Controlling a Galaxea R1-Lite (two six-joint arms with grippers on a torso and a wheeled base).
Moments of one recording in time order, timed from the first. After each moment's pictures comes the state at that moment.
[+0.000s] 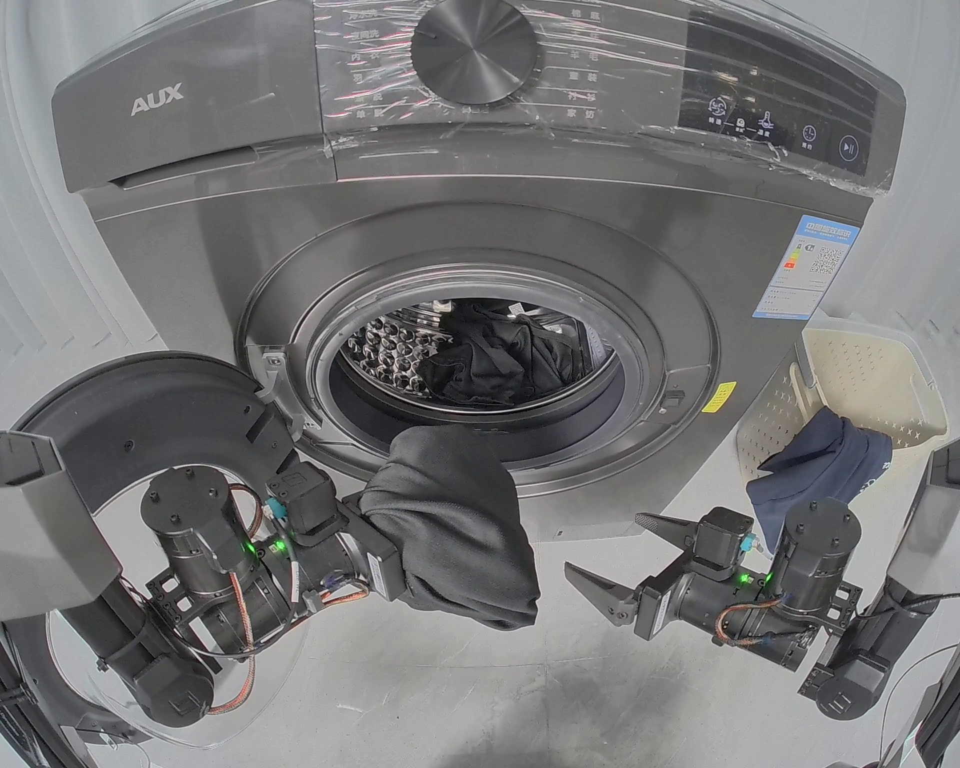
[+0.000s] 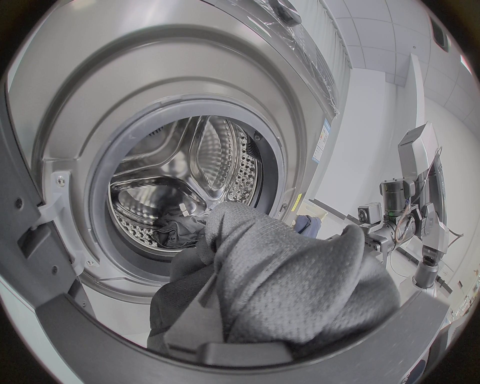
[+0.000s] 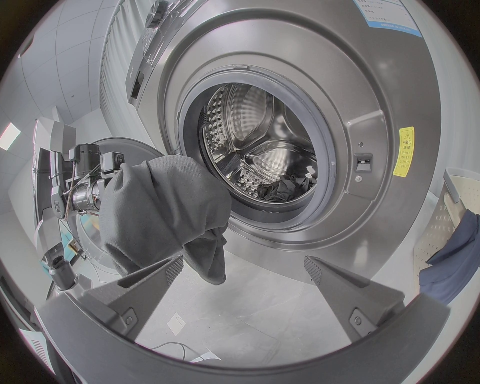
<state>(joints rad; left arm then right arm) -0.58 1.90 -0.36 -1.55 -0.15 0.00 0.66 1.95 -0.27 -1.54 0.02 0.09</state>
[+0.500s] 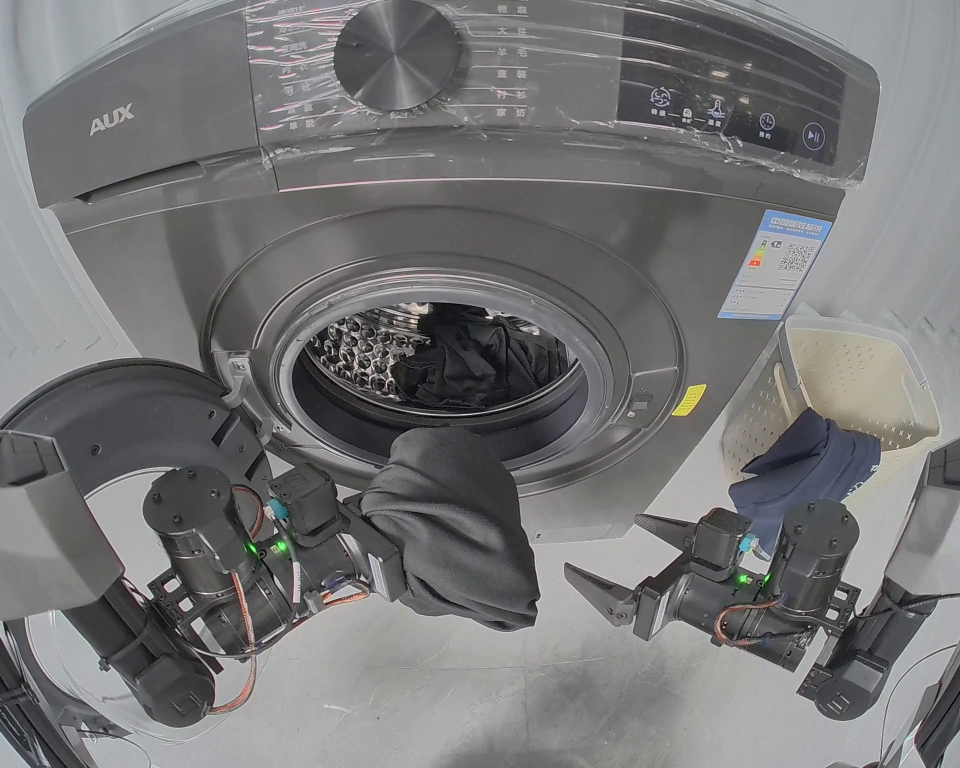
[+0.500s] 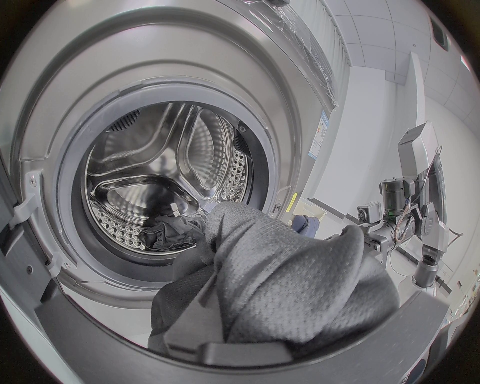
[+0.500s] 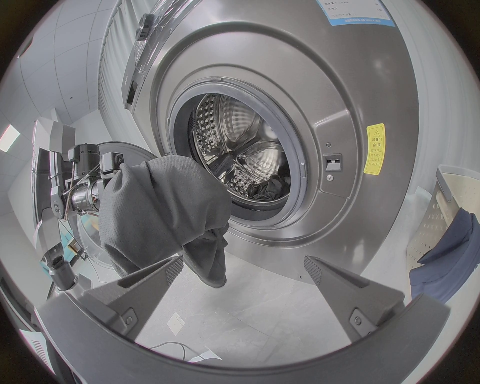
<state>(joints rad) -0.58 1.90 -0.36 -1.55 -0.15 0.00 0.67 1.96 -0.27 -1.54 0.02 0.10</state>
